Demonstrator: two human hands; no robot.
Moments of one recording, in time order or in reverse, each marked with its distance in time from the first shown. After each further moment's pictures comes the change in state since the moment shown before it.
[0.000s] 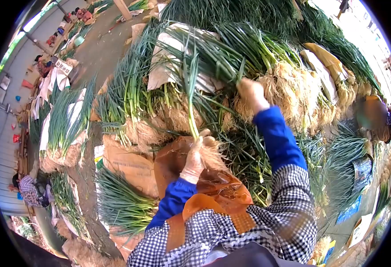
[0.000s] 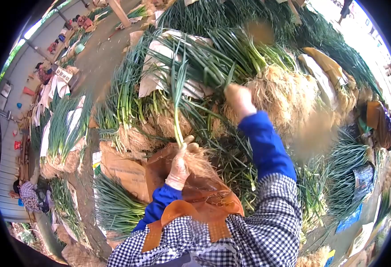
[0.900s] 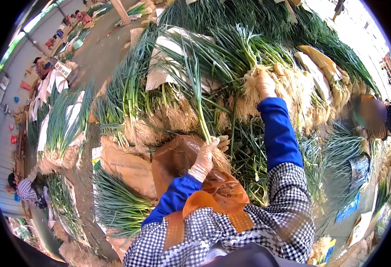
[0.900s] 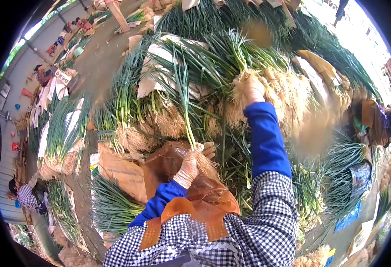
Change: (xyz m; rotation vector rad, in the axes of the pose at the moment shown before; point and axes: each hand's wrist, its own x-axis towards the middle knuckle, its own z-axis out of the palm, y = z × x) left_hand -0.005 -0.030 0.035 0.061 0.032 -0.230; right_hand 0.016 0.077 -0.010 0.363 0.382 0.195
